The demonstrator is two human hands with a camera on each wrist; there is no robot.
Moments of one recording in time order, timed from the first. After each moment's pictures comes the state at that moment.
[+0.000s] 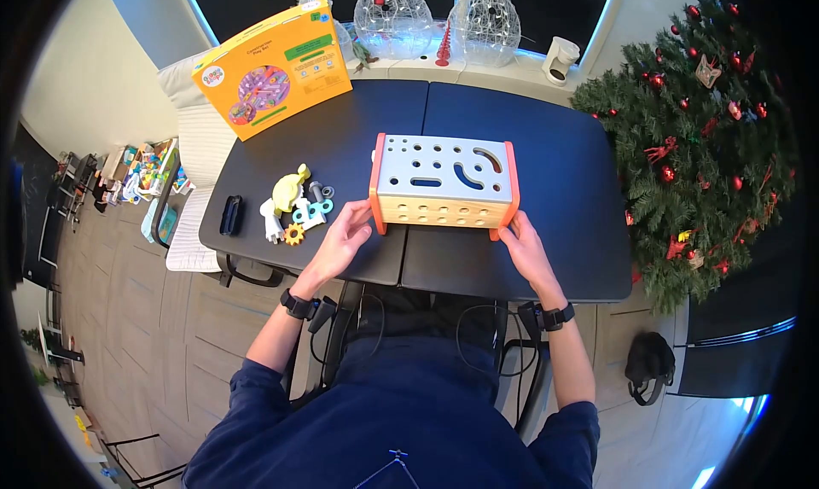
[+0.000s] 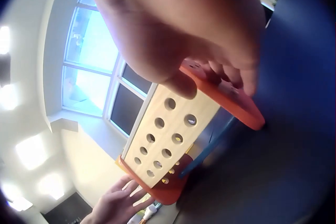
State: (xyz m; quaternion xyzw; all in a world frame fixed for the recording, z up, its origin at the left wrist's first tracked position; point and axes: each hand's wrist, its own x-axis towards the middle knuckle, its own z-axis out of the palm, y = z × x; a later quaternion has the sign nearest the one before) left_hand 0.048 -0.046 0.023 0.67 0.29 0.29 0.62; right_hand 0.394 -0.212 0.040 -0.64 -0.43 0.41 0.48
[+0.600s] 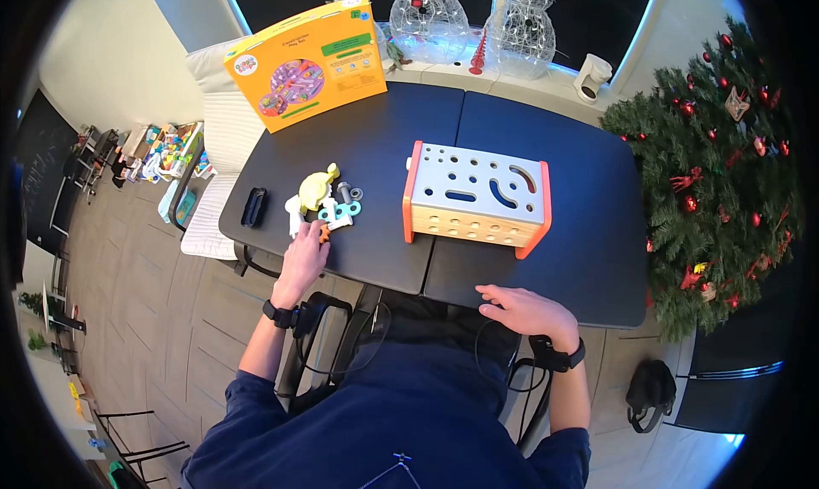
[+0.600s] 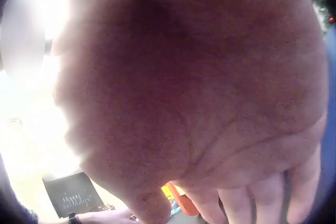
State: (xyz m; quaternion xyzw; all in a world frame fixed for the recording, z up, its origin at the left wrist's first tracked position) left_hand -0.063 -0.038 0.014 0.80 0.57 0.13 0.13; right_hand 0.346 -0.231 0.095 -0.62 -0.64 0.44 0.03
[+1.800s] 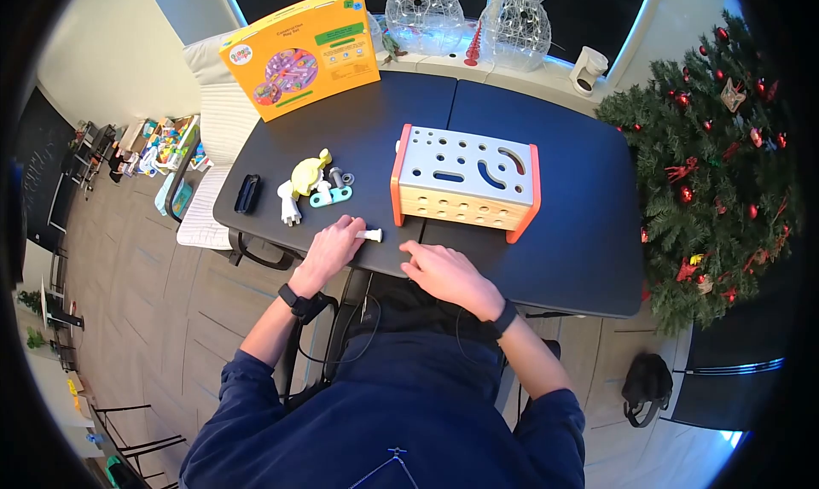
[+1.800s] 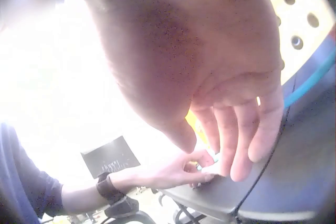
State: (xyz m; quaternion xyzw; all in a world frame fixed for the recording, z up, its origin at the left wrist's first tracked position) left_hand -0.005 -0.056 -0.003 0.90 0.39 0.15 0.11; right_hand 0.253 -0.172 0.063 -0.58 -0.73 0.33 0.17
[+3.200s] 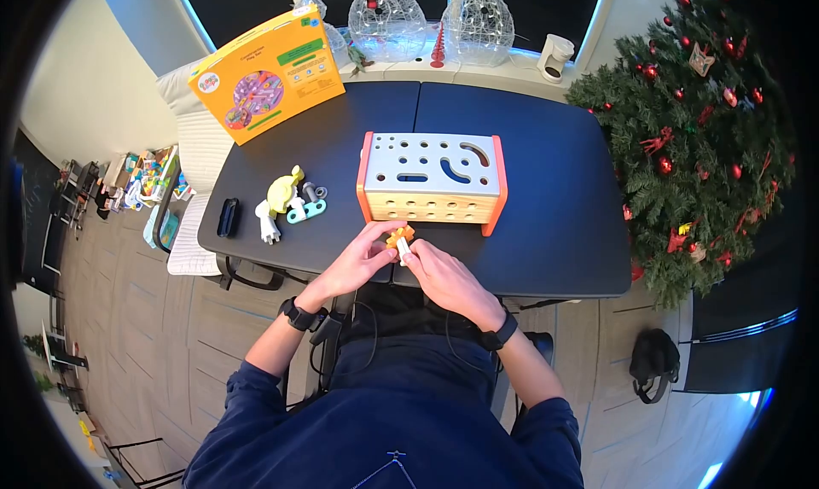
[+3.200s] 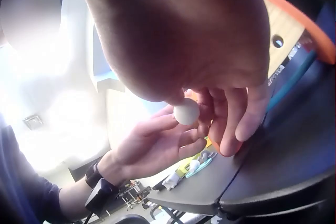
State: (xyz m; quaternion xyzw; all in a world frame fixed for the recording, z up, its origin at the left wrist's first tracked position) left_hand 0.078 -0.094 0.038 0.73 0.25 0.20 0.60; right_hand 0.278 -0.210 0.062 -0.59 -0.67 0.31 0.33
